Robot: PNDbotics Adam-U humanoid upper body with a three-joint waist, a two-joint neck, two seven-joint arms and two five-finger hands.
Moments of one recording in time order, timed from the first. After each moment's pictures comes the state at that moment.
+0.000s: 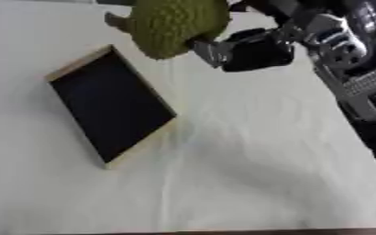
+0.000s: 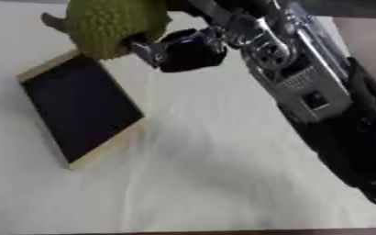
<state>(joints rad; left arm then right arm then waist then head) -0.22 0.24 0.45 -1.98 0.26 -0.21 -0.07 -0.89 -0.59 0.38 -1.98 0.58 0.00 0.30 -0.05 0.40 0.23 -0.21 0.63</state>
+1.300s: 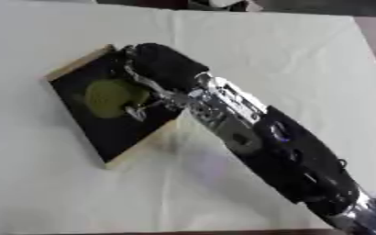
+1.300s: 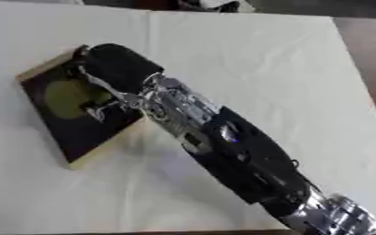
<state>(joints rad) -0.22 0.23 0.44 -1.98 0.26 -0.20 -0.08 -0.88 -0.29 0.53 -1.53 0.93 -0.07 0.26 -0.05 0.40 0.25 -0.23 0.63</state>
